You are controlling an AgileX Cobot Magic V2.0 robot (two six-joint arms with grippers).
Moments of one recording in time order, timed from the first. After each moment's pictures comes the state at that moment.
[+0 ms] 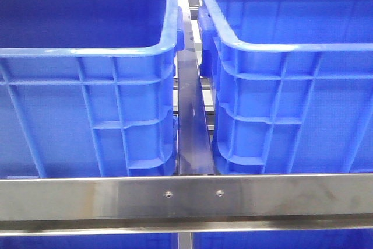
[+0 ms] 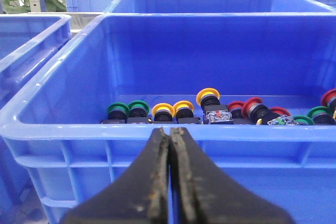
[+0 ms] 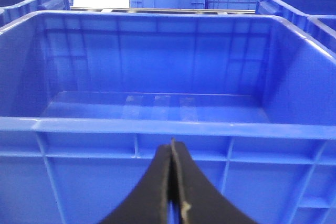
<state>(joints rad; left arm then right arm) 0.03 -0.01 0.00 -0.09 0.05 0.10 0.03 -0.01 0.03 -0.09 0.00 0.10</state>
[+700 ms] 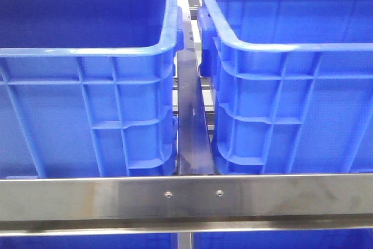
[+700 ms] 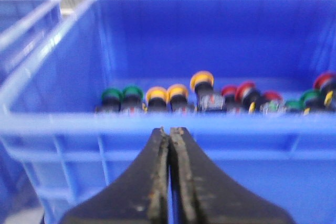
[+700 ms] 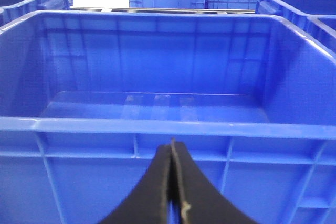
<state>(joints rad) 0.03 -0.01 -0.08 -0.09 0.19 0.10 0.03 -0.01 0.03 -0.09 0.00 0.10</state>
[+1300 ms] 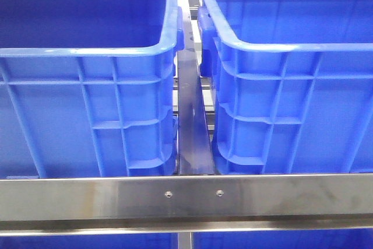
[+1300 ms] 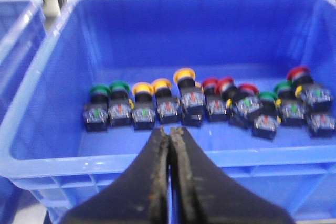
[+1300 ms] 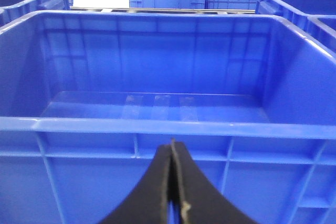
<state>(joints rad) 0.03 0.26 -0.47 -0.08 0.57 0.10 0.03 -0.01 0.03 -0.09 0.00 0.10</state>
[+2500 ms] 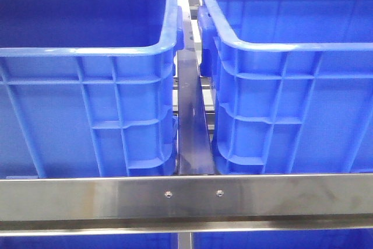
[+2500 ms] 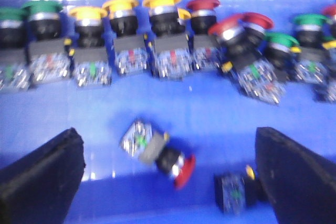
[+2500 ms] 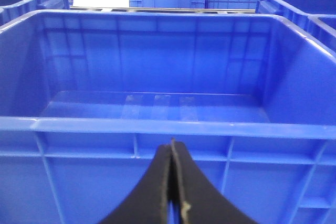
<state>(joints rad) 0.02 1.40 -1.23 -0.18 0.93 0.10 0.03 -0.01 0.03 -0.09 0.00 0.10</state>
